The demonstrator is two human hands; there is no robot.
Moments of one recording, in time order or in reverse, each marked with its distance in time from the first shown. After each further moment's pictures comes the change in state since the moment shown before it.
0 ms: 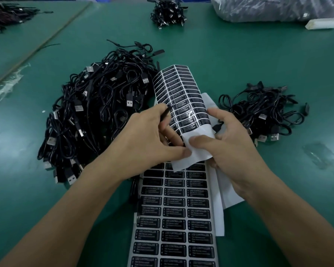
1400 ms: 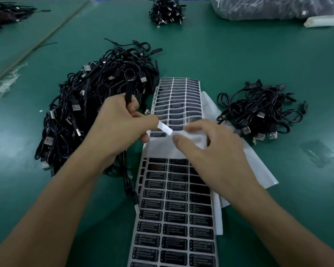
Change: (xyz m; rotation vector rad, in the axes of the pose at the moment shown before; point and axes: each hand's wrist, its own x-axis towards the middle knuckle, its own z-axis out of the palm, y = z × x) left_hand 0.012 -0.007 -0.022 -0.155 0.270 -0.217; right_hand -0.010 0.010 0.012 -0.634 0.109 -0.258
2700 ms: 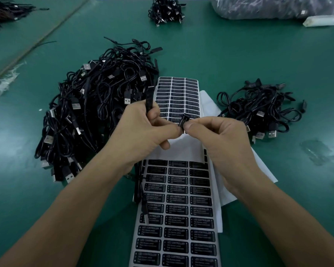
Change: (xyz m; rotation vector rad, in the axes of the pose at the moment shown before) left_hand -0.017 0.013 0.023 -0.185 -0.173 -0.027; right_hand 0.010 -0.007 -0.005 0.589 0.025 0.056
